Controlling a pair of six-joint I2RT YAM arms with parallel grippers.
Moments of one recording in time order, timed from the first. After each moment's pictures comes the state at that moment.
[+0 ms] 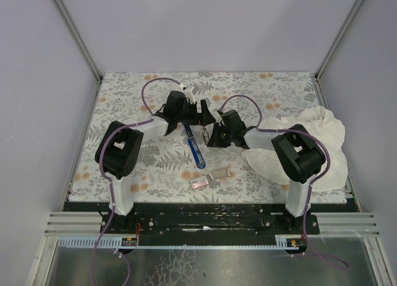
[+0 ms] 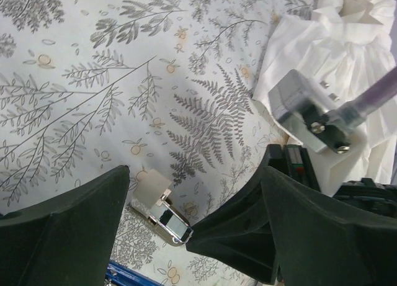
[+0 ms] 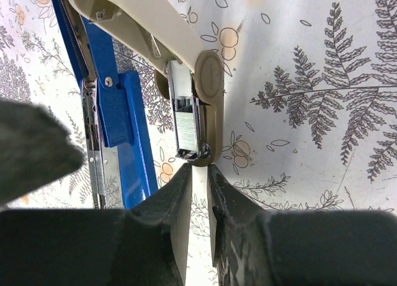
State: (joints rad) left arm -0.42 1.94 1.18 0.24 0.47 -0.49; right arm 0.58 1.90 1.02 0.07 -0.24 0.59
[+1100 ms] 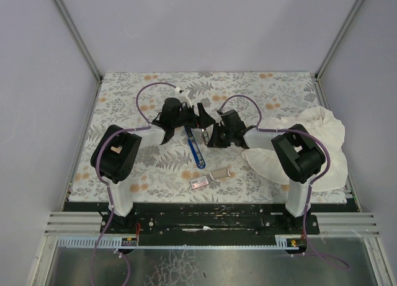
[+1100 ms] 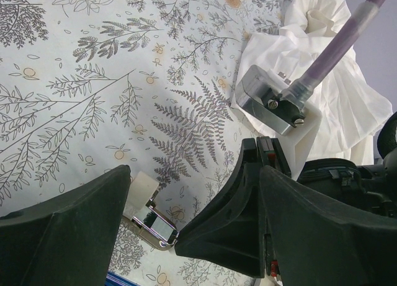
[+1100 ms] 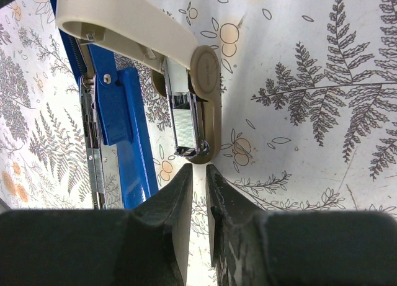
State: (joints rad) left arm -0.43 1.87 1.01 0.52 0.48 -0.54; right arm 0.58 1.90 1.02 0.05 -0.25 0.59
